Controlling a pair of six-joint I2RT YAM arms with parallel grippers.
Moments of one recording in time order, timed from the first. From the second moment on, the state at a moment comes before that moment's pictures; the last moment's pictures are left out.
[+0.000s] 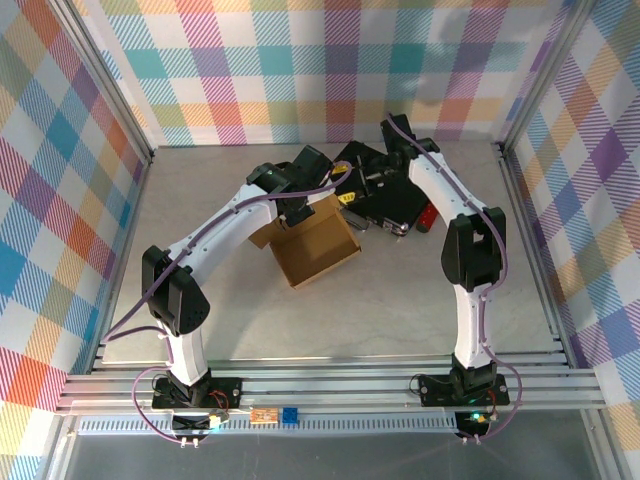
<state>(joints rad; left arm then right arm) -0.68 1.84 1.85 -1.10 -0.48 0.47 0.32 2.14 1.99 -0.84 -0.92 1.54</state>
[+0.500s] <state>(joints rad) -0.68 1.84 1.85 -1.10 -0.48 0.47 0.36 2.14 1.94 -0.82 -0.92 1.56</state>
